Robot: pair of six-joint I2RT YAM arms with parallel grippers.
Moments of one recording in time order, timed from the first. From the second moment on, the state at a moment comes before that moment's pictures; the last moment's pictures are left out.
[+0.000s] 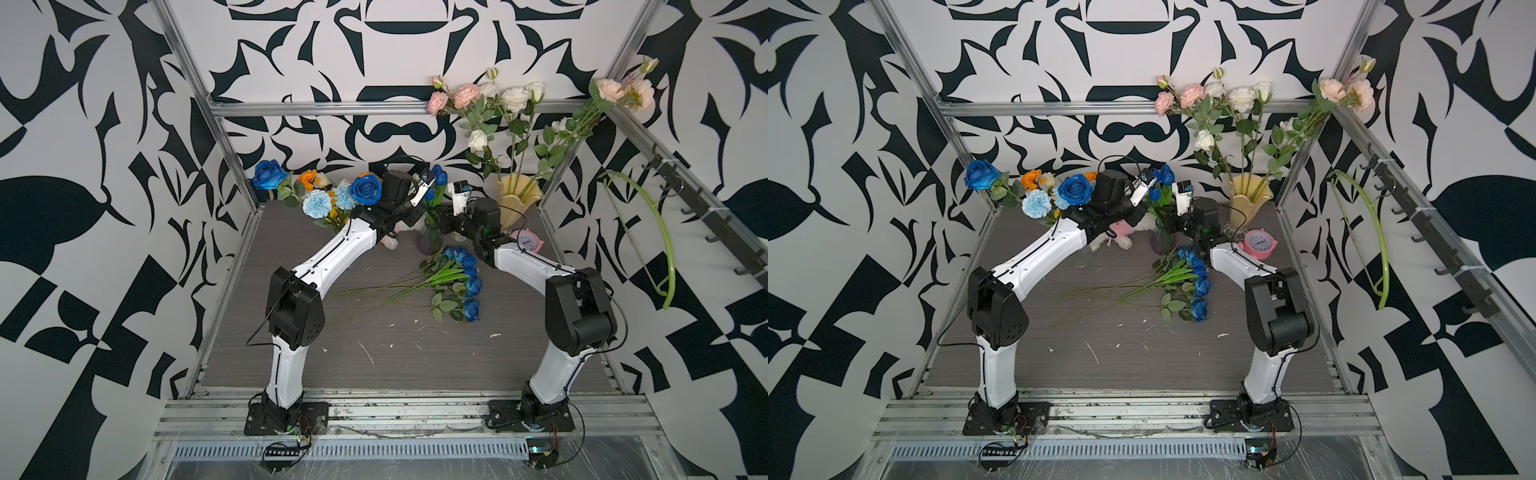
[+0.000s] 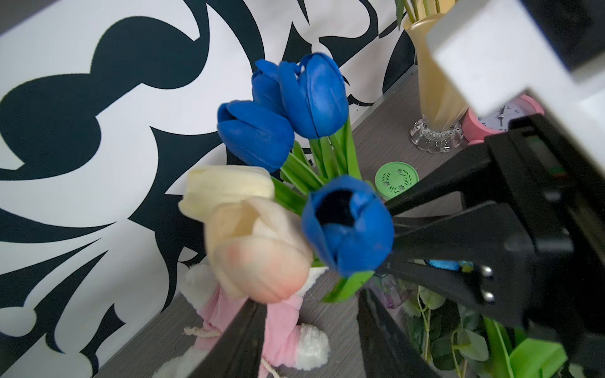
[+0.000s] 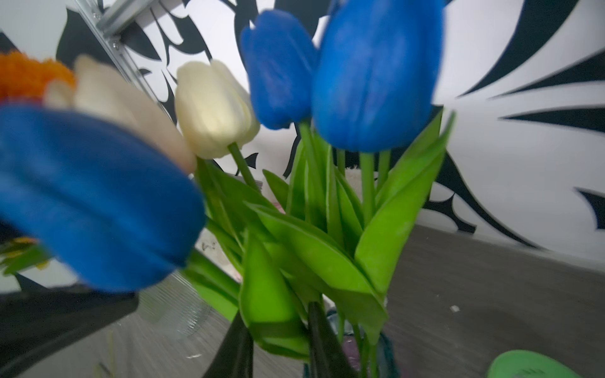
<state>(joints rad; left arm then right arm) -0.64 2.01 1.96 -0.40 -0.03 0.31 0.27 1.80 1.24 0.34 -0.40 0.22</state>
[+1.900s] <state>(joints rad) -0.64 2.02 1.95 -0.37 -0.05 0.25 0.36 1.38 0.61 0.58 0.00 1.16</state>
